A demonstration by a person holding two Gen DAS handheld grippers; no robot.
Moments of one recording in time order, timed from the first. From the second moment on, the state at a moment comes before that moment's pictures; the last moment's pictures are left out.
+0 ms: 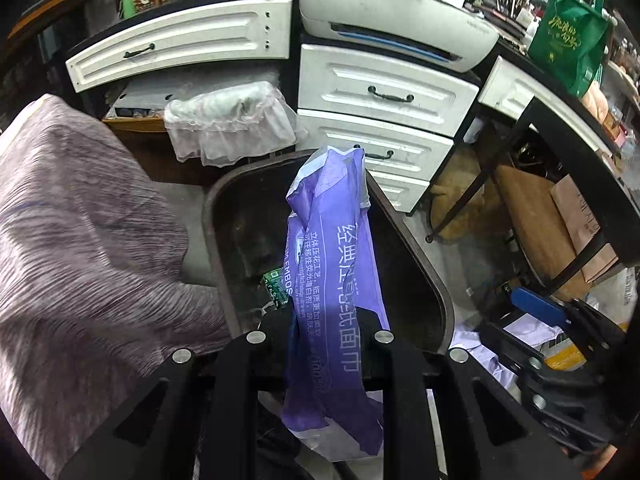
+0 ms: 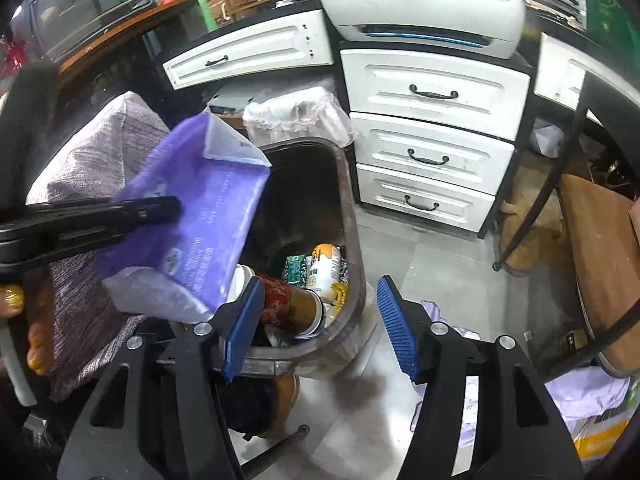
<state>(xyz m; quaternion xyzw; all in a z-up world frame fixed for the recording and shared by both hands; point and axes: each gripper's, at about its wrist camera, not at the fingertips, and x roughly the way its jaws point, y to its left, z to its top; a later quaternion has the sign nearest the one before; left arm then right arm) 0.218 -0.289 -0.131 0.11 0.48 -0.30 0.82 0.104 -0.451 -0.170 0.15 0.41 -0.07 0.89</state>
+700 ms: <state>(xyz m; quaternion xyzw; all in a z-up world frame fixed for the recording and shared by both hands) 0.184 -0.258 -0.075 0.11 0.39 -0.31 0.86 0.094 -0.443 -0.121 0.15 0.36 -0.11 0.91</state>
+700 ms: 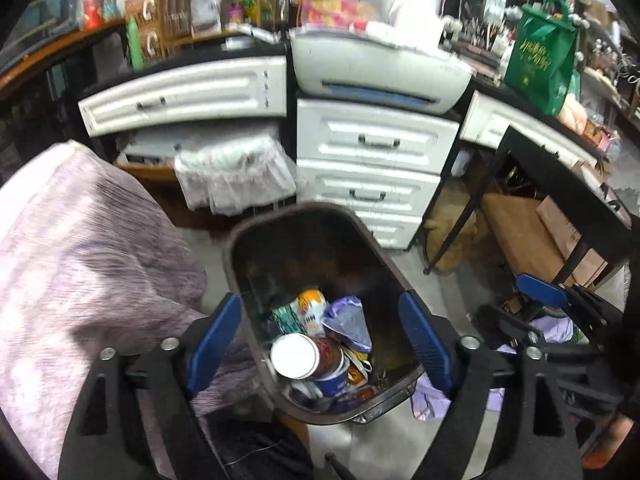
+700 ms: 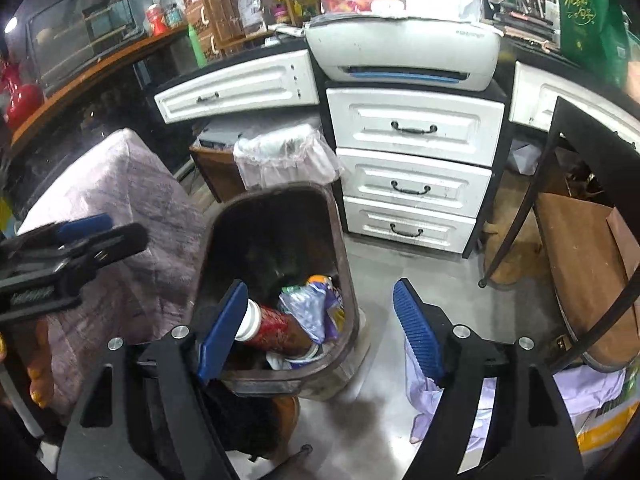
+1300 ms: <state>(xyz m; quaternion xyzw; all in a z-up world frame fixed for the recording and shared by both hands) 0.105 -0.122 0.008 0.07 0.26 -0.22 0.94 0.050 -0.305 -0.013 0.07 0.23 -0.06 0.97</state>
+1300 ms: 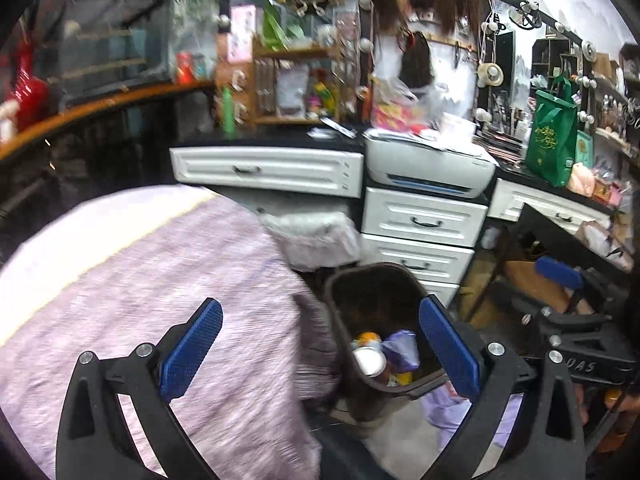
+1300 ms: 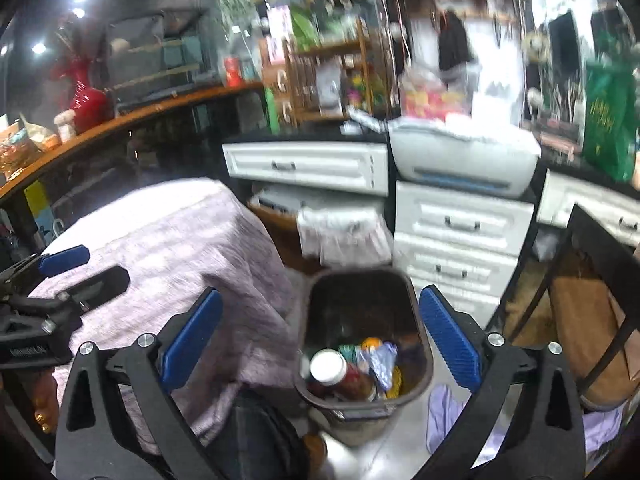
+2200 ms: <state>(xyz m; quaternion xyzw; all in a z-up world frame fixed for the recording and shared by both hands) 0.005 0.012 0.029 -0.01 0.17 -0.05 0.98 -0.075 -0.191 0.007 0.00 0.14 0.00 0.99</state>
